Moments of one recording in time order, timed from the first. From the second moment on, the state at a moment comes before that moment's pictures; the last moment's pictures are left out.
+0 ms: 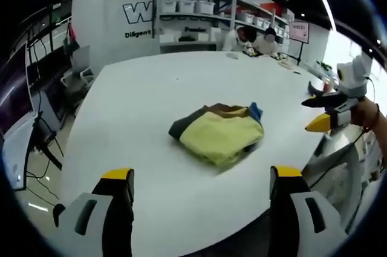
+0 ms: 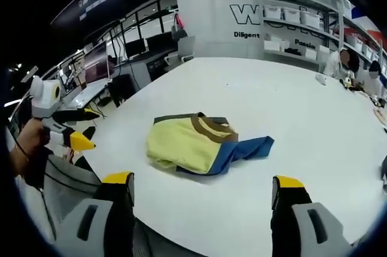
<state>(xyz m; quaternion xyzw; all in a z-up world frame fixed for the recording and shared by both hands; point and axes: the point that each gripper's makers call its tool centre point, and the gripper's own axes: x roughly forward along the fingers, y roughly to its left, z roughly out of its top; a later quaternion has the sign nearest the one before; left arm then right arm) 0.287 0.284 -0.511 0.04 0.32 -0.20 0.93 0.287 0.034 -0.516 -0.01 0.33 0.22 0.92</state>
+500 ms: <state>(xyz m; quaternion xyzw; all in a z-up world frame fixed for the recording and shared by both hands) 0.325 0.285 -0.519 0.03 0.33 -0.20 0.92 0.327 0.033 -0.525 0.00 0.33 0.23 0.92</state>
